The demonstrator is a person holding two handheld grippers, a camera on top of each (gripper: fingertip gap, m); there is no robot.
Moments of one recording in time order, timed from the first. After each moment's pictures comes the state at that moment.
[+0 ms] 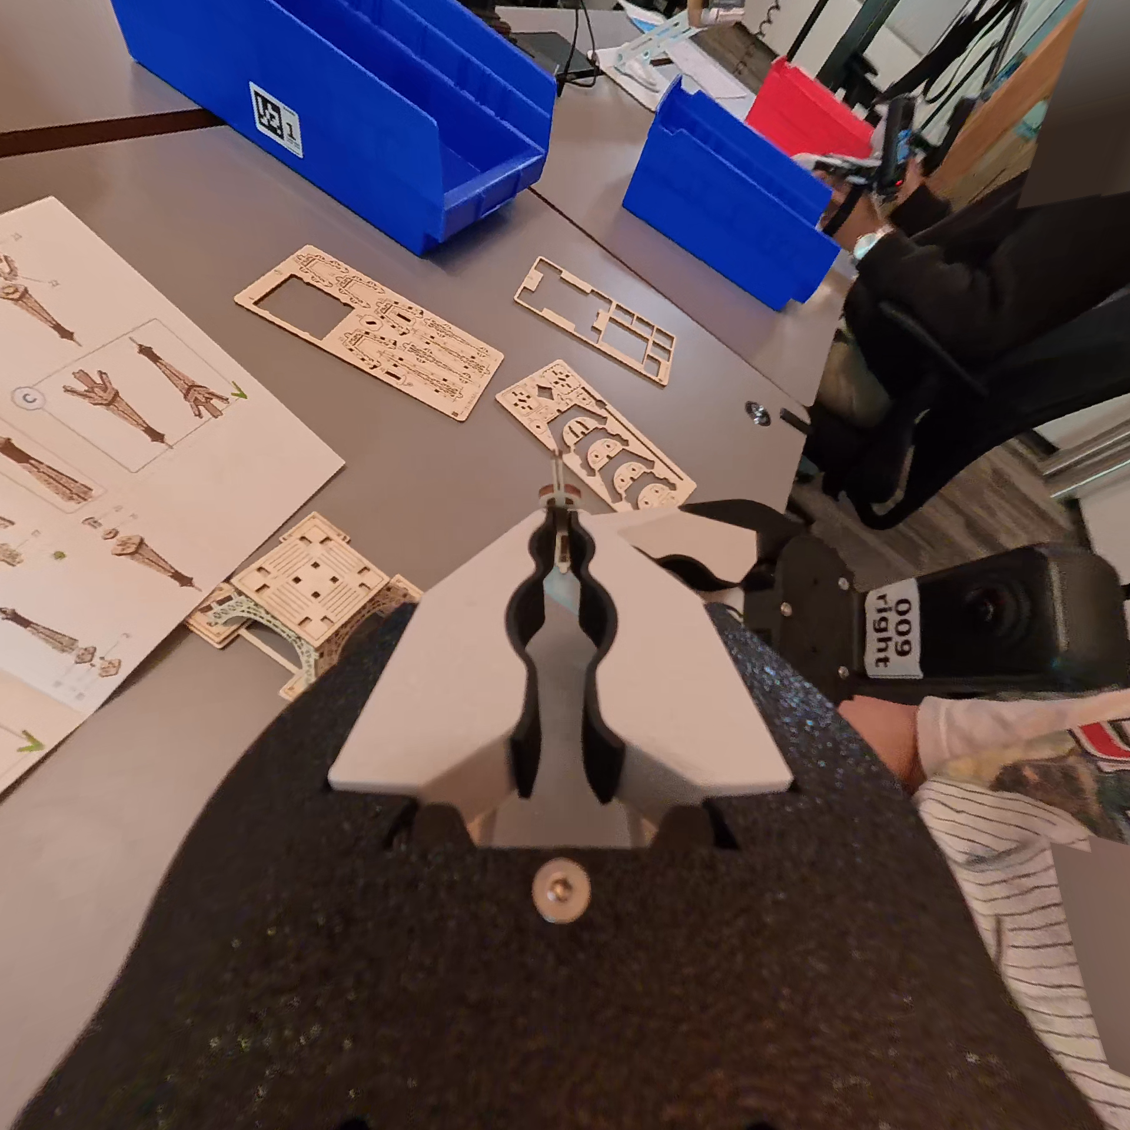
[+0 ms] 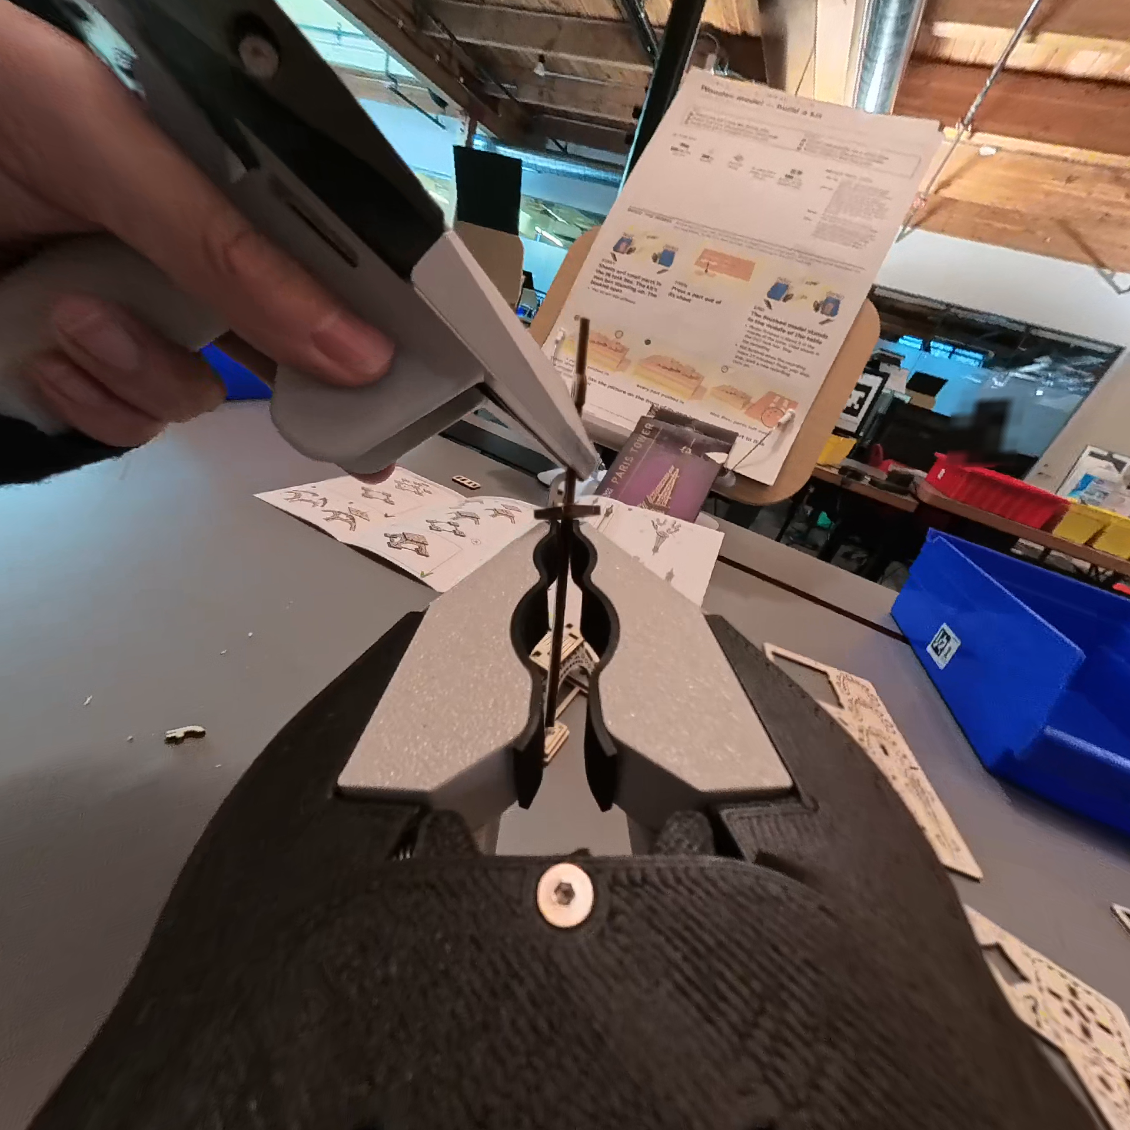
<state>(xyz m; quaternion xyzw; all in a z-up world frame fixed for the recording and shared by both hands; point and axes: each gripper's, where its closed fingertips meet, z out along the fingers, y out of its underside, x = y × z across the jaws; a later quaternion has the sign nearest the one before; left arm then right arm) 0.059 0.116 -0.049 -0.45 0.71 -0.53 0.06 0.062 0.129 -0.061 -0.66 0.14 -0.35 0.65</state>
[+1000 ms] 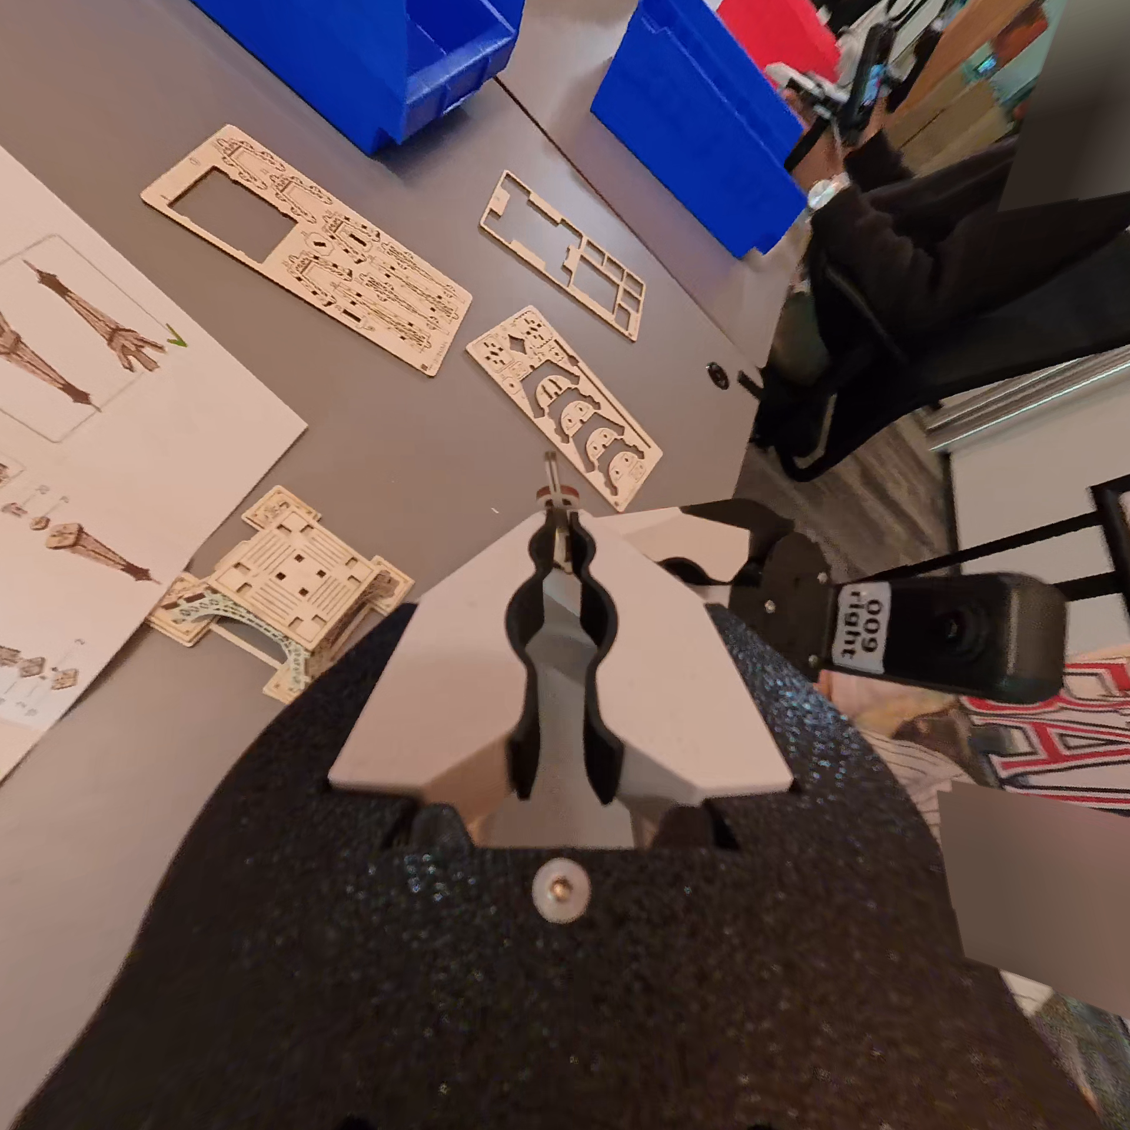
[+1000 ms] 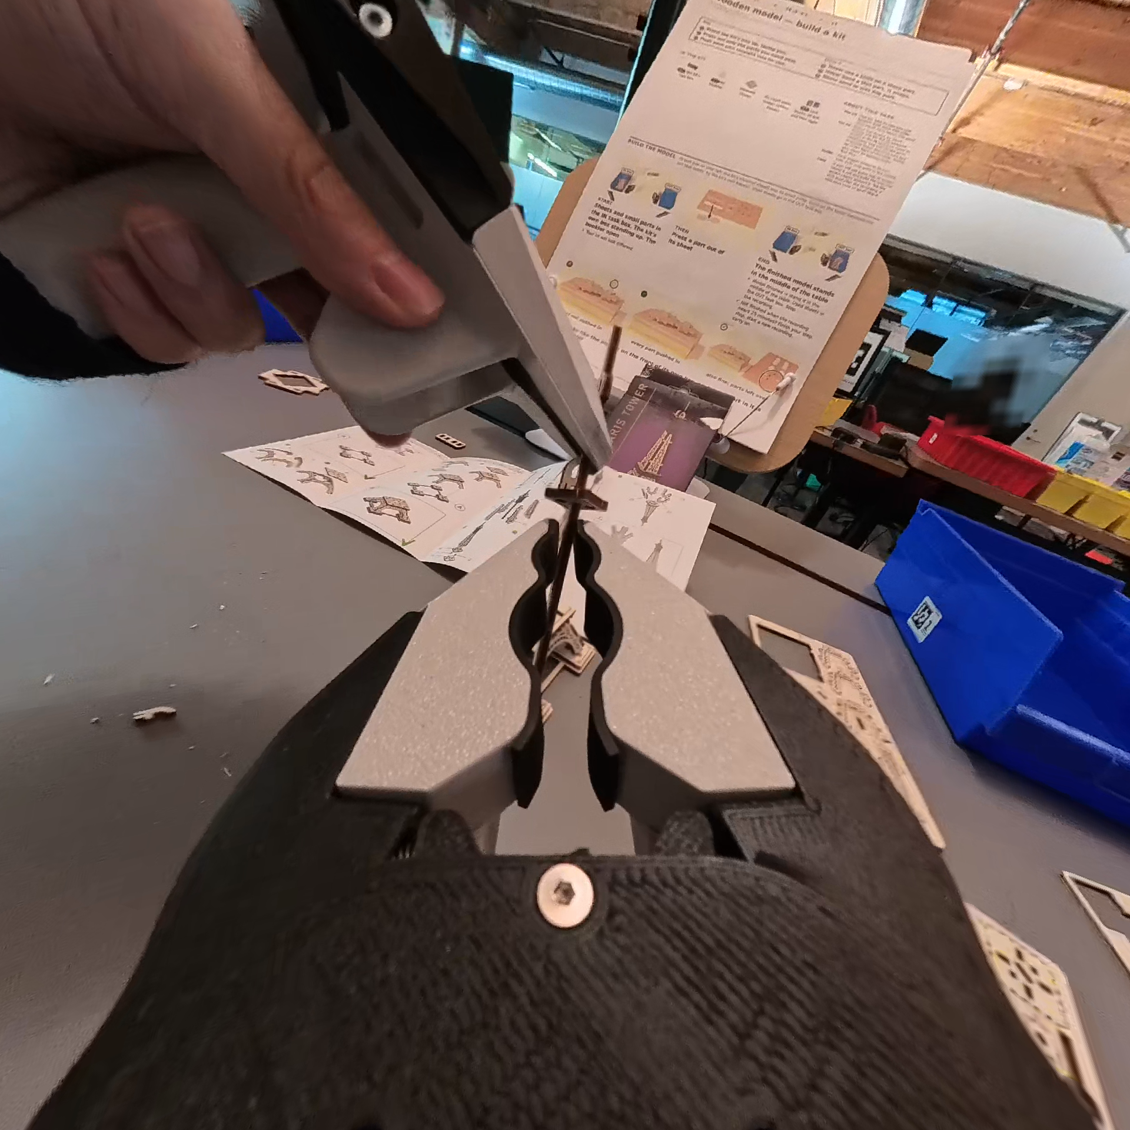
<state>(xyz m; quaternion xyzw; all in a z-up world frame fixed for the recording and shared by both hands) 0.074 0.118 -0.053 -0.46 0.73 -0.50 -0.05 0.072 0.133 -0.068 -0.69 0.15 -0.36 0.61</state>
